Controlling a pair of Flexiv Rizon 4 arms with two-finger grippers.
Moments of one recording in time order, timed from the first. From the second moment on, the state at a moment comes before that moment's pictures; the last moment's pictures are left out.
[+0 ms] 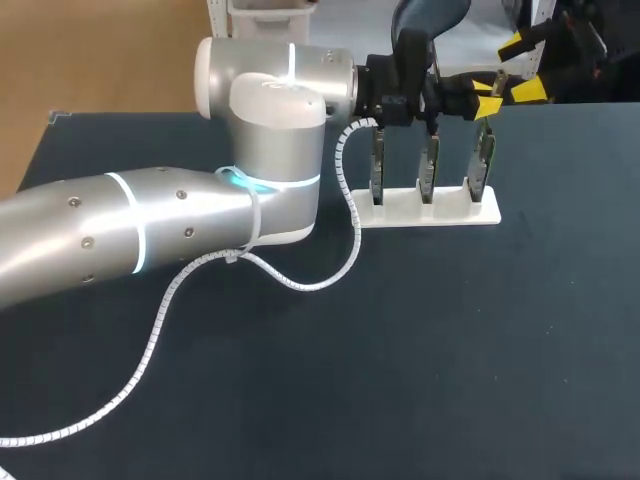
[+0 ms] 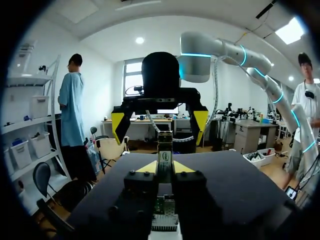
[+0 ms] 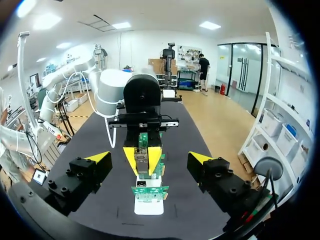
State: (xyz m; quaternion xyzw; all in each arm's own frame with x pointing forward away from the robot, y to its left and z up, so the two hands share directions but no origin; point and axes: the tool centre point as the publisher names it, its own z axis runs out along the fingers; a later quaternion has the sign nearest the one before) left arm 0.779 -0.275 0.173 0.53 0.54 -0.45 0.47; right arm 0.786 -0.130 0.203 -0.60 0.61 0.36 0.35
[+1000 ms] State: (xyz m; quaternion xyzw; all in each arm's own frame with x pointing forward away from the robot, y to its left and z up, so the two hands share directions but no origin) left arm 0.779 -0.275 0.173 0.53 0.54 -0.45 0.47; right arm 0.782 -0.116 0.204 -0.62 0.60 0.37 0.35
